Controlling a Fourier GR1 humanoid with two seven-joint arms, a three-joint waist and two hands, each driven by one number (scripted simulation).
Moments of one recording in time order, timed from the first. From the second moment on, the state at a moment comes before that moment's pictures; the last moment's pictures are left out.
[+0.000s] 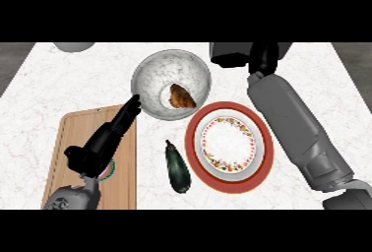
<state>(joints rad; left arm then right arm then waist) -0.11 0.08 -0.13 -1.59 -0.03 -0.17 0.08 -1.02 -0.16 0.15 -0.65 0.32 -0.70 0.29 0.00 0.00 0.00</state>
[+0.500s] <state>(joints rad) -0.08 0.08 -0.12 -1.62 -0.03 -0.18 0.08 -0.65 -0.35 0.04 -1.01 0.16 -0.51 0.15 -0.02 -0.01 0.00</state>
